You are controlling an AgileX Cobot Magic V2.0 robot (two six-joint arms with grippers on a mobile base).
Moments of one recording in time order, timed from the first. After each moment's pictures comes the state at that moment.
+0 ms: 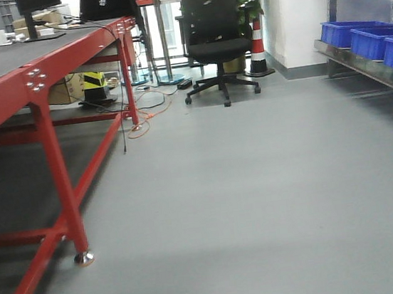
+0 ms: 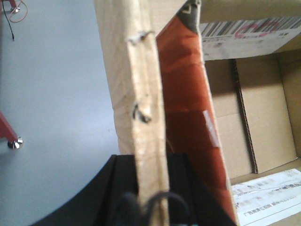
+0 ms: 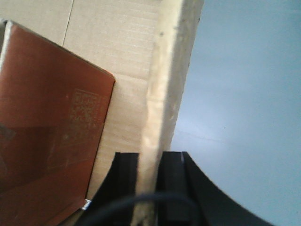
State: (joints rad) left arm -0.43 1.45 -1.95 0.09 1.10 -0.17; right arm 0.19 1.34 -1.84 0.18 1.13 -0.08
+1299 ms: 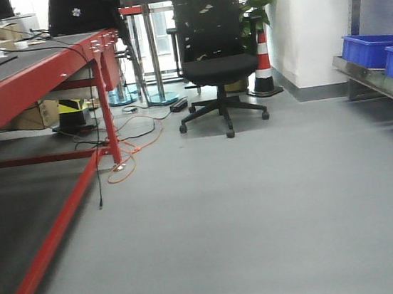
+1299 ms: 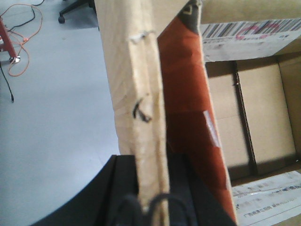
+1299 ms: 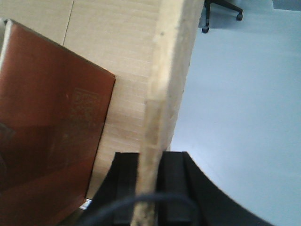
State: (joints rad) left arm -0.43 1.45 -1.95 0.09 1.08 -0.17; right arm 0.19 1.34 -1.84 0.18 1.12 -0.08
